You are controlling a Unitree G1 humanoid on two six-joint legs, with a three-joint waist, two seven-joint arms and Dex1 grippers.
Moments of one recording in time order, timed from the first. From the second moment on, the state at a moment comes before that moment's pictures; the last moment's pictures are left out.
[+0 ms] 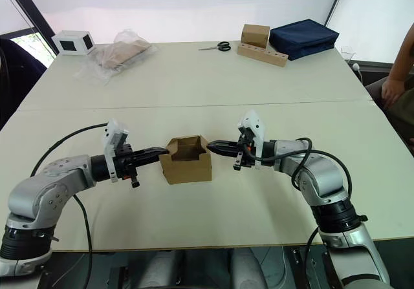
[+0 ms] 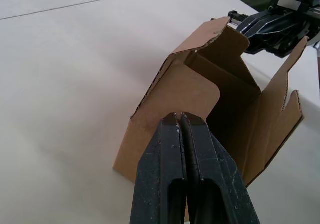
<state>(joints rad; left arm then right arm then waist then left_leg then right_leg) -0.26 0.58 0.12 -0.34 -0.63 0.84 -0.84 -0.46 -0.55 0.12 -0.16 0.58 0.64 0.94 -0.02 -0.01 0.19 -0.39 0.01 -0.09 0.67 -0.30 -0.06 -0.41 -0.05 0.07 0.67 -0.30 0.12</state>
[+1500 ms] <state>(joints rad) -0.32 0.67 0.02 -0.27 -0.58 0.73 -0.87 -0.49 -0.51 0.18 -0.13 0.48 0.64 0.95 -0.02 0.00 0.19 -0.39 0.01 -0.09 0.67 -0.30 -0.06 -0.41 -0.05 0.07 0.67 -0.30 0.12</state>
